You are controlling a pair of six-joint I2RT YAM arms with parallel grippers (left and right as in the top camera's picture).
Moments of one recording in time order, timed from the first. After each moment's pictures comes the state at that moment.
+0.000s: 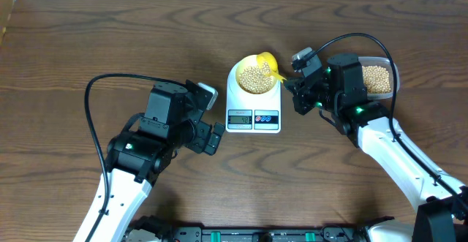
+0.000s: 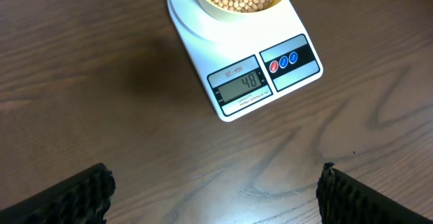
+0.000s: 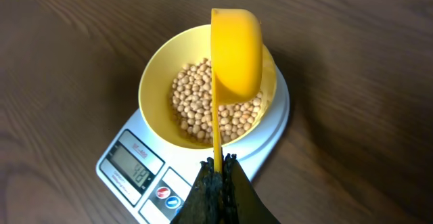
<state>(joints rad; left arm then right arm) -0.35 1.07 0.94 -0.82 0.18 0.09 0.31 1.47 0.87 -0.09 -0.41 -0.07</state>
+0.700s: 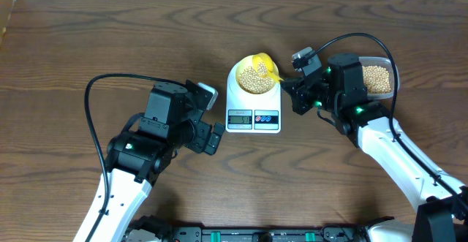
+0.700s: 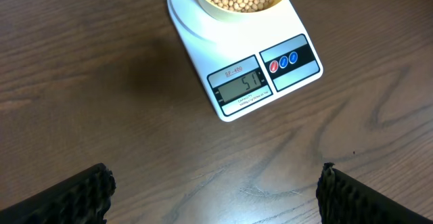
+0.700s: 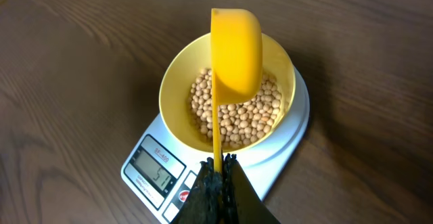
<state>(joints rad) -0.35 1.07 0.94 -0.82 0.18 0.09 0.31 1.47 0.87 -0.08 -0.46 0.00</state>
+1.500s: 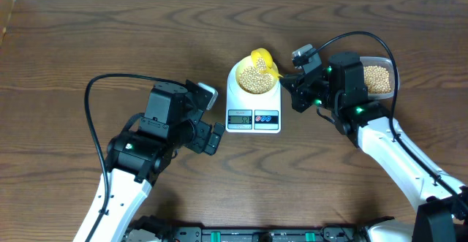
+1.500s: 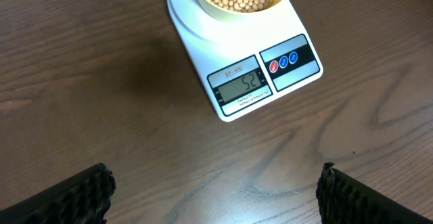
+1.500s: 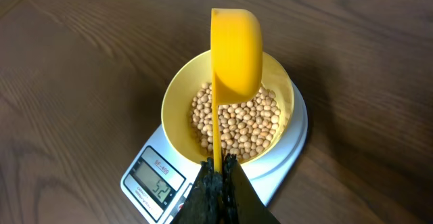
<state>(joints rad) -0.35 1.07 0.94 -0.82 0.18 0.09 0.31 1.47 0.87 -0.04 -0.47 0.00</state>
